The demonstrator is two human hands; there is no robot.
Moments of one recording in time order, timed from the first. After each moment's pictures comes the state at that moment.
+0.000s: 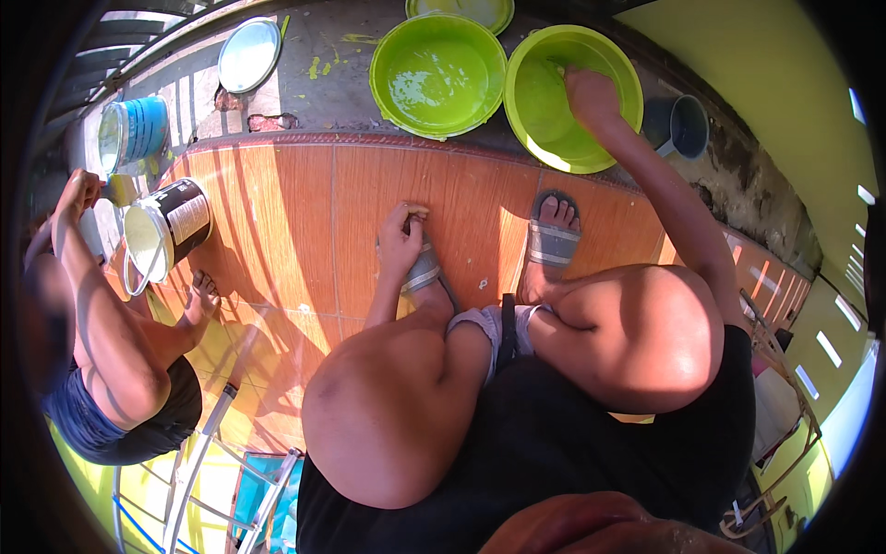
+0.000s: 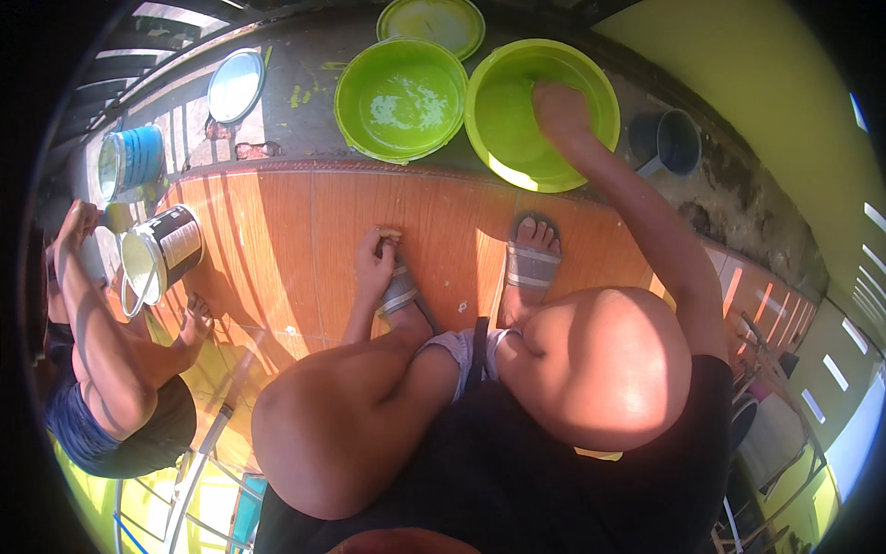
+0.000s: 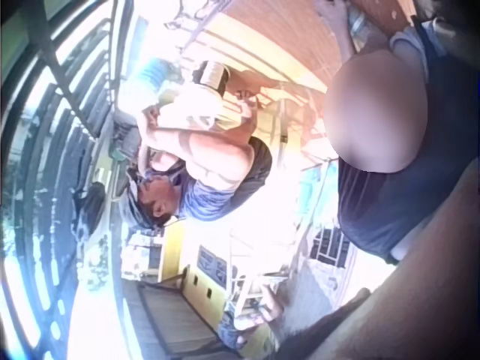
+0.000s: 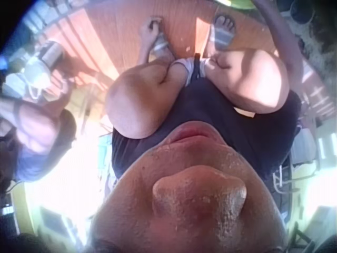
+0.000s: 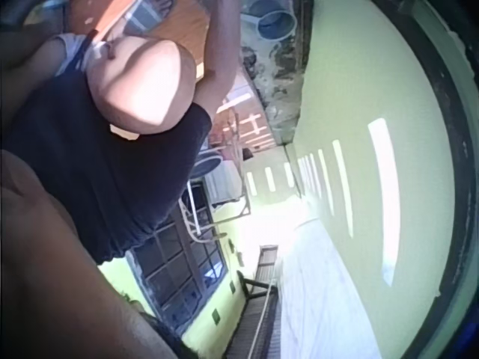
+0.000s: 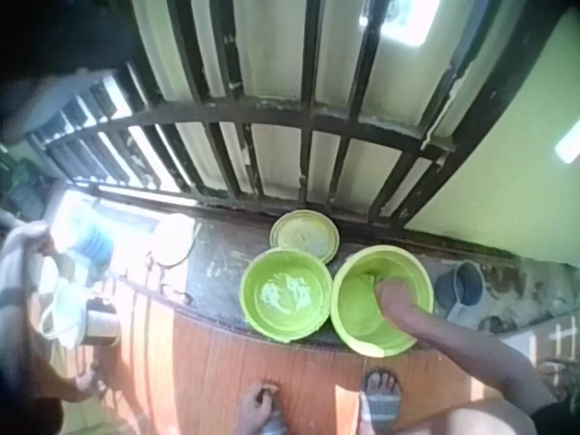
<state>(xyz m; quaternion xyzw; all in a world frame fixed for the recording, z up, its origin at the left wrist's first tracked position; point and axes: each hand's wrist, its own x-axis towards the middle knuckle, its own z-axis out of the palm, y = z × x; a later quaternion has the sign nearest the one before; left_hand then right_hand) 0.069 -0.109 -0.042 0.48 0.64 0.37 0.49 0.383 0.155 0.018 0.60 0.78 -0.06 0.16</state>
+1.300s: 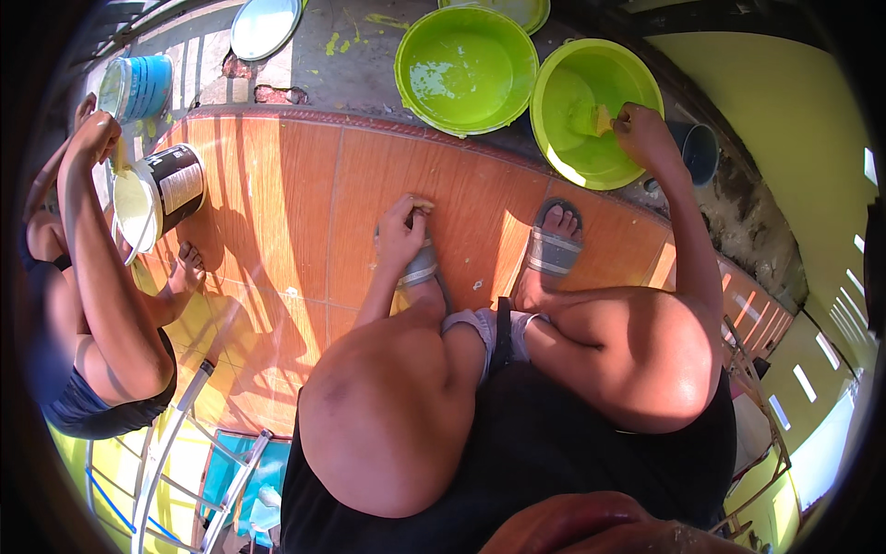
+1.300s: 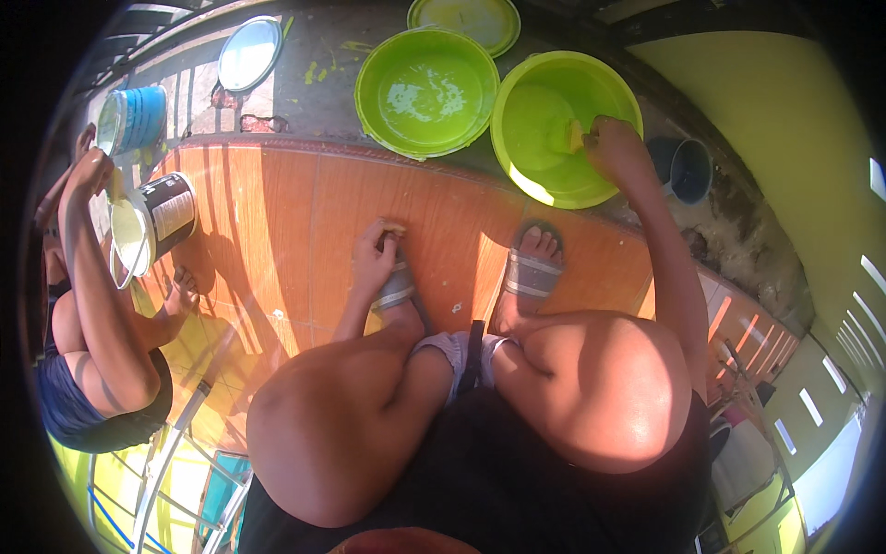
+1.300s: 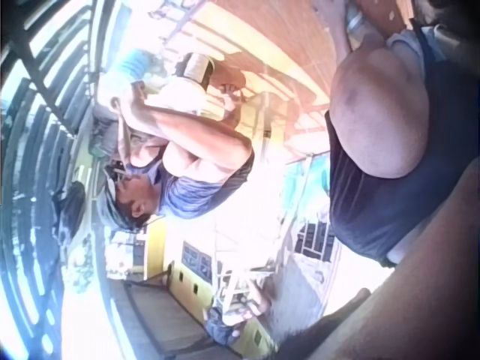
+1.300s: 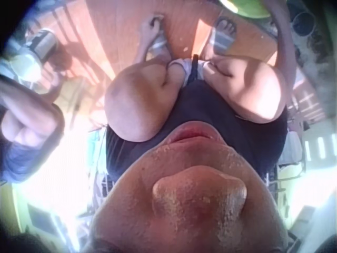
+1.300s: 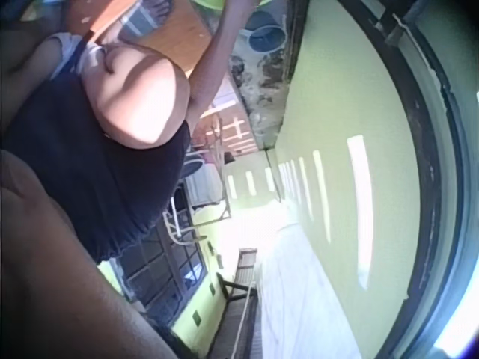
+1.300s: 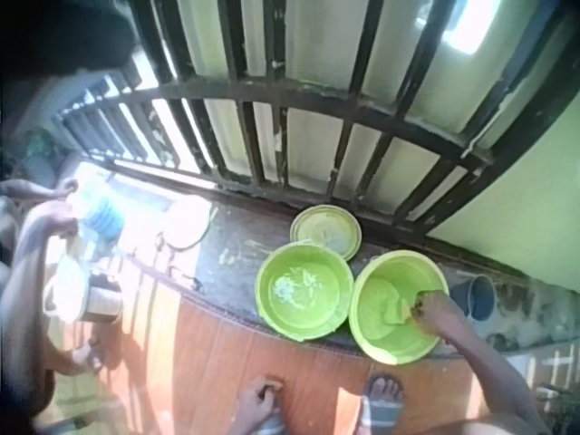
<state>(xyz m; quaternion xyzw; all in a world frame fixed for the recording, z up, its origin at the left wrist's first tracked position) 0.067 -0.109 -0.047 0.47 0.64 0.37 0.48 0.405 0.147 0.090 0.65 0.70 -0.25 0.15</state>
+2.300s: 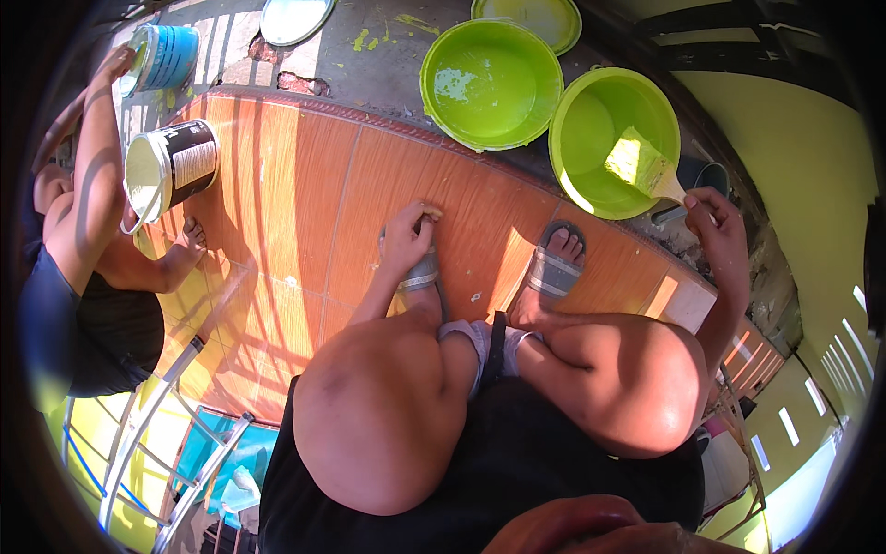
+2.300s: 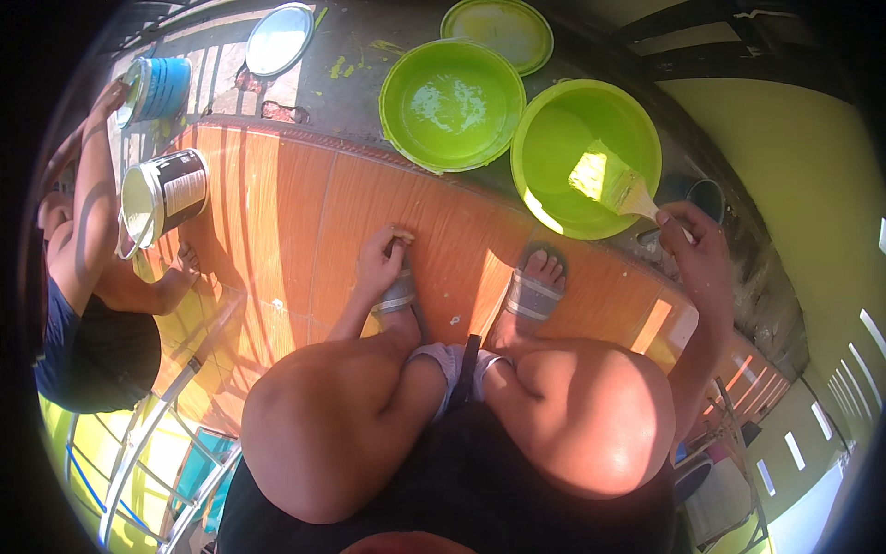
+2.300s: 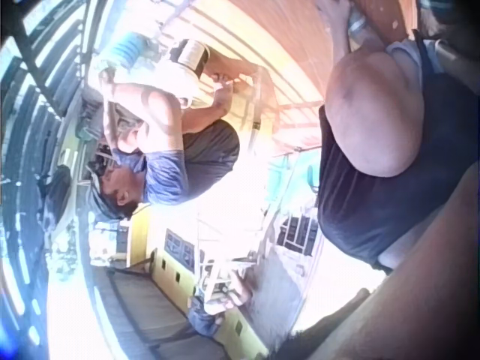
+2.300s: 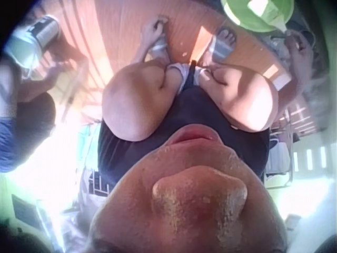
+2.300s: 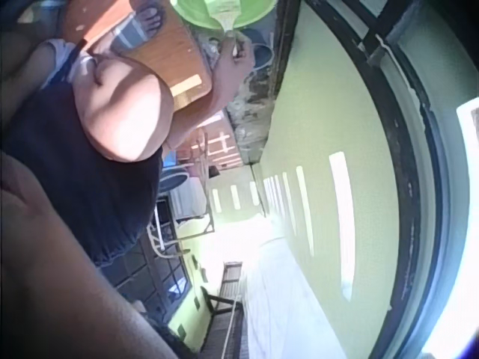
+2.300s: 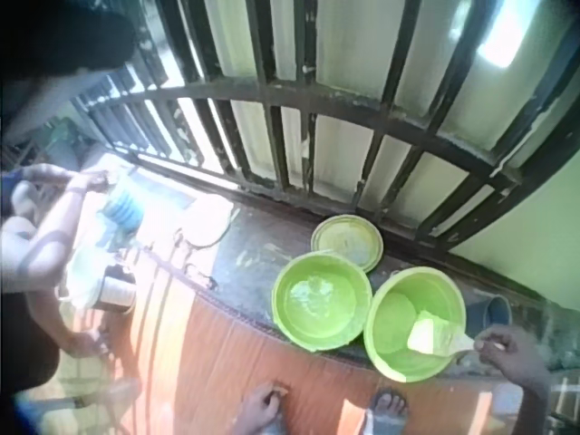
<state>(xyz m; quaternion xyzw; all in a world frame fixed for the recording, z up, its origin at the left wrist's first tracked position) 0.067 -0.108 -0.040 0.47 0.66 0.34 0.48 0.443 0.105 0.198 0.70 0.55 -0.46 -0.06</state>
